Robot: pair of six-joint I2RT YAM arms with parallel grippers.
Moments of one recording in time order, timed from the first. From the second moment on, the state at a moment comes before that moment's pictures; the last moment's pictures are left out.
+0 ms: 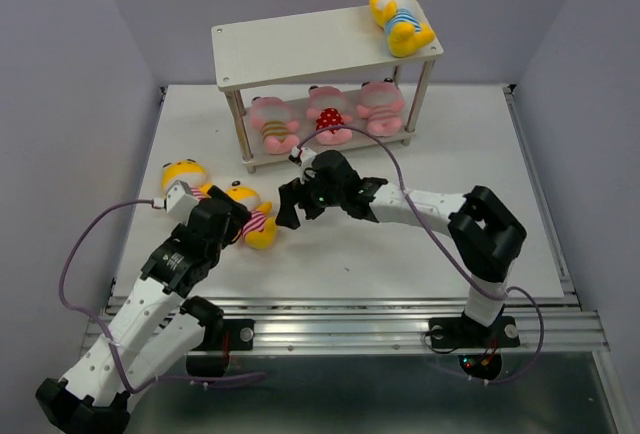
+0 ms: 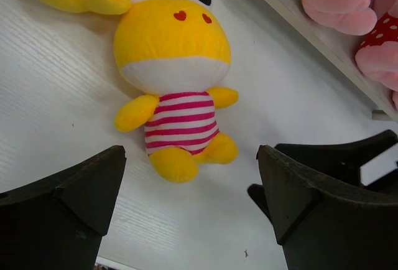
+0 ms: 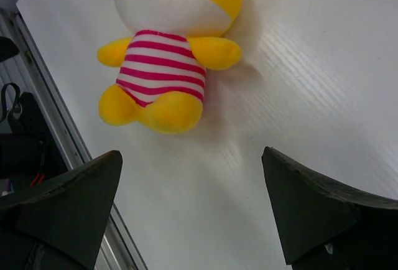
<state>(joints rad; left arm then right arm) -0.51 0.63 0.66 -0.76 -0.51 -1.13 0.86 1.75 1.22 0.01 -0.30 0.34</state>
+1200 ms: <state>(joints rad) -0.40 0.68 0.66 -0.65 -0.47 -1.02 0.93 1.94 1.28 0.10 -0.29 0.39</state>
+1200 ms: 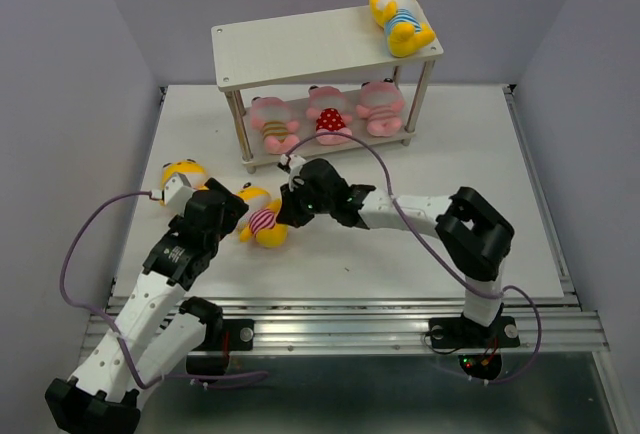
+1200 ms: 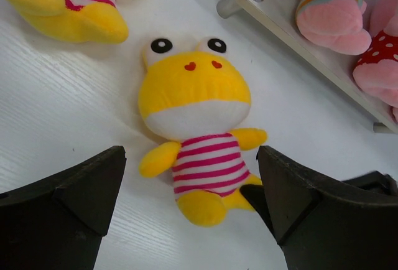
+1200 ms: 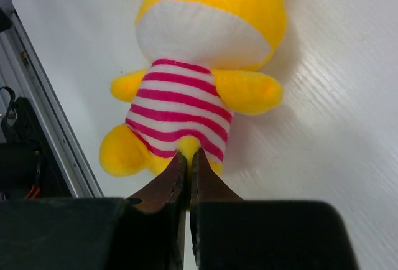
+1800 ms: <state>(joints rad) -0.40 0.61 0.69 -0.64 -0.47 -0.99 0.94 1.29 1.26 -0.13 0.13 0.20</state>
